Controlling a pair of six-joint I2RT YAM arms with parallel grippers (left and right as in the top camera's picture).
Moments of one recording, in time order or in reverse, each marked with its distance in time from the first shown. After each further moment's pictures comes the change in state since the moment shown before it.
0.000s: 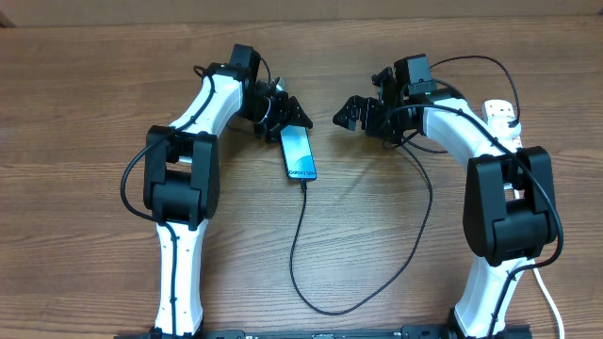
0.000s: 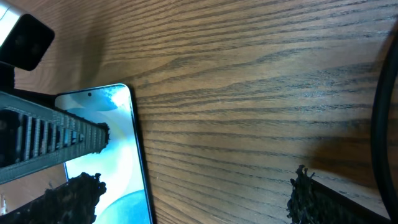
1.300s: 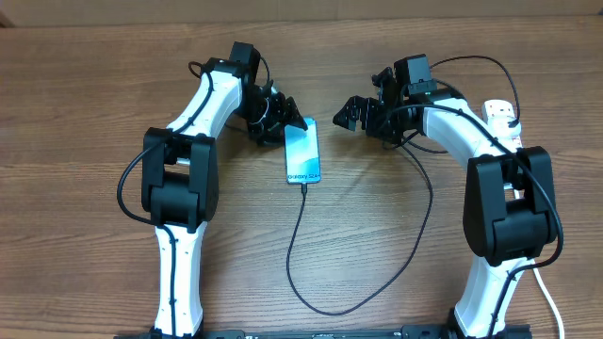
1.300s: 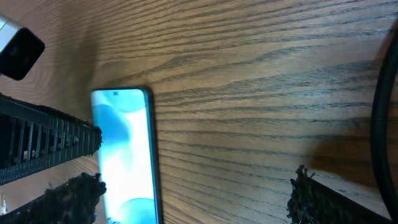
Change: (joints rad) left arm -0.003 -0.026 0.015 -0.107 -0.134 -0.055; right arm 0.000 0.000 0.000 -0.004 0.000 0.000
